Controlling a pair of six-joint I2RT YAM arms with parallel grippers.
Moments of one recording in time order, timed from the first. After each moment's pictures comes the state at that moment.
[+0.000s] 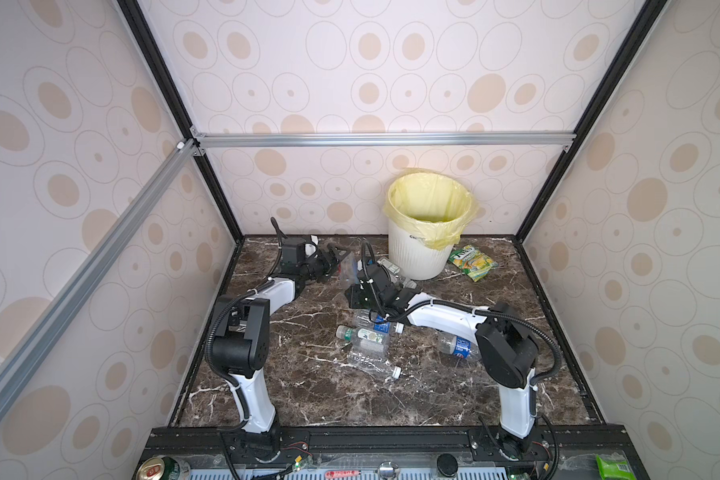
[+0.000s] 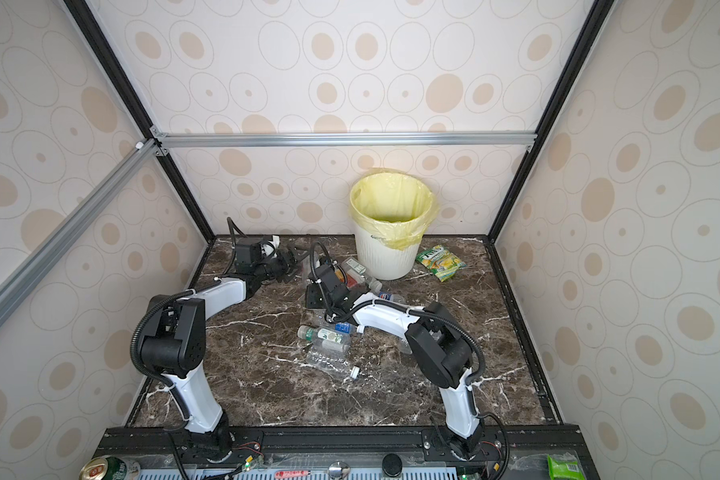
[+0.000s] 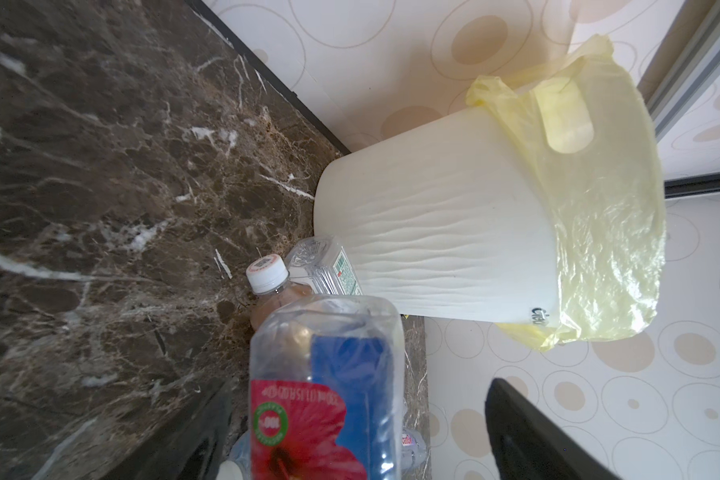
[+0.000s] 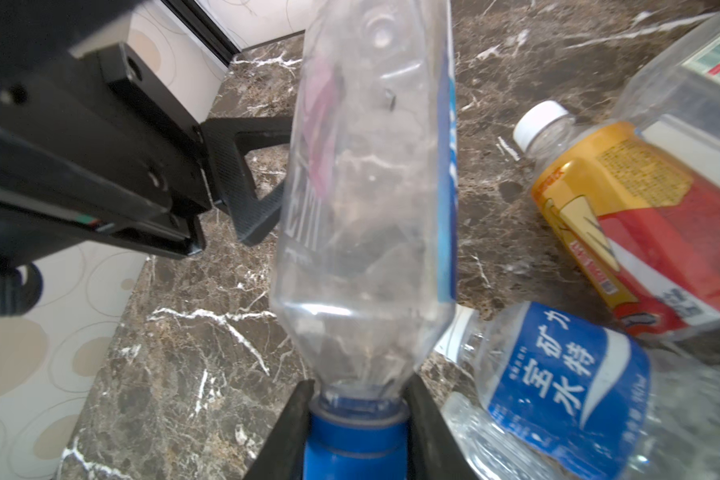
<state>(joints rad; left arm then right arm) -0.12 1.85 1.18 0.23 0.66 -0.96 0.84 1.97 1.47 -0.14 0.10 0.66</state>
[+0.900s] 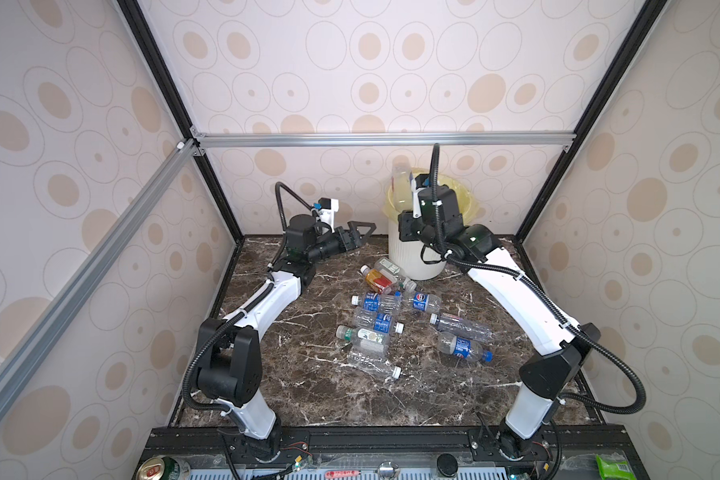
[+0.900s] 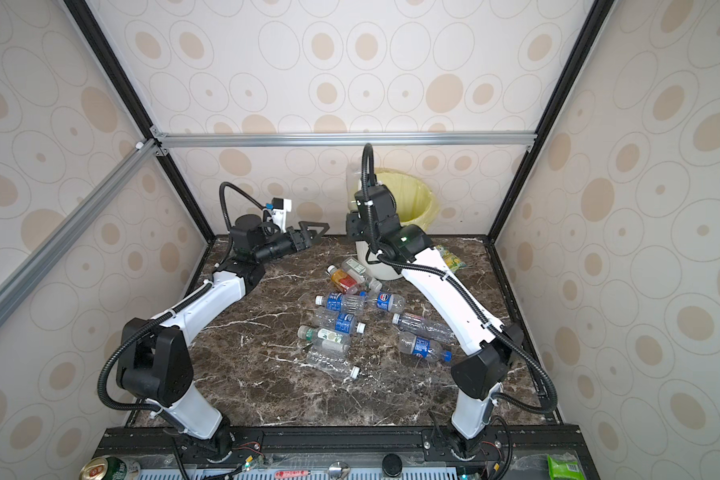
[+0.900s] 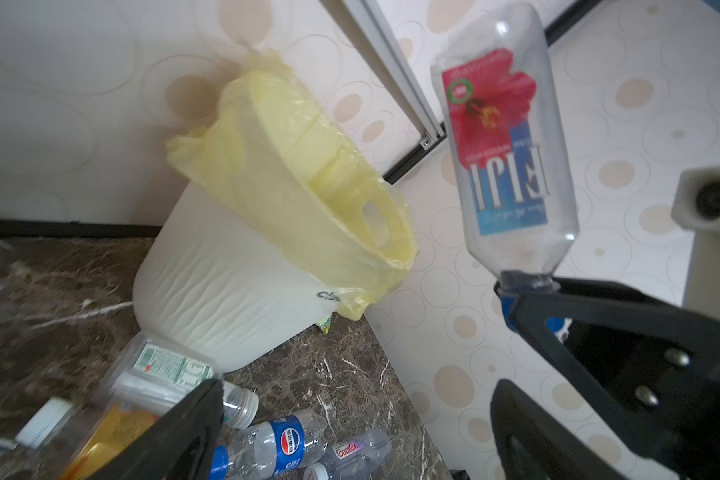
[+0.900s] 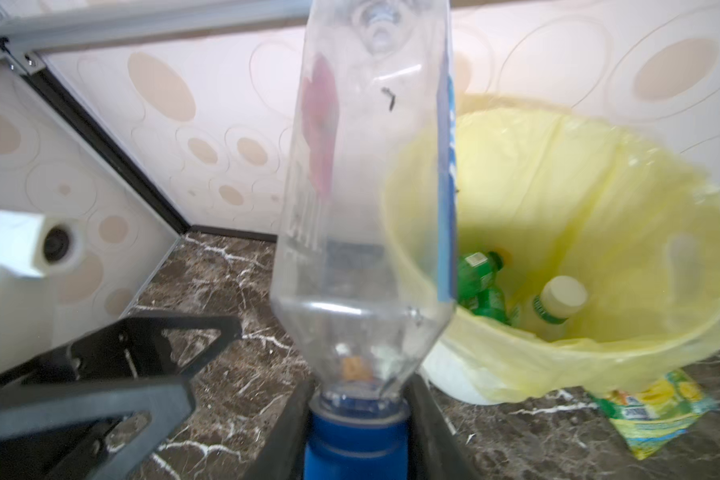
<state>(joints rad) -0.32 1.66 1.37 0.21 0.65 -0.70 0.62 1.75 2.05 -0.70 0.31 0.27</state>
